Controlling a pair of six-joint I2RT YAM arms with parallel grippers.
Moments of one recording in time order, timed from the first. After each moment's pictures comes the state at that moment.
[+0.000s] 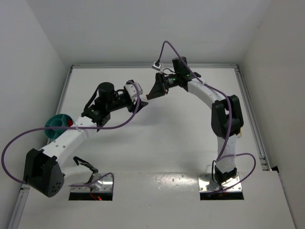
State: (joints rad) left arm -0.44 1.20 0.91 0.08 0.56 0.32; right arm 0.39 2.05 1.64 -0.25 -1.40 0.42
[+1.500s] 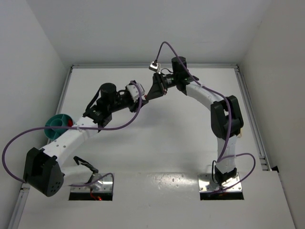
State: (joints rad) left arm -0.47 1.21 0.91 0.10 0.51 0.34; right arm 0.41 2.03 1.57 0.06 -1.48 0.73
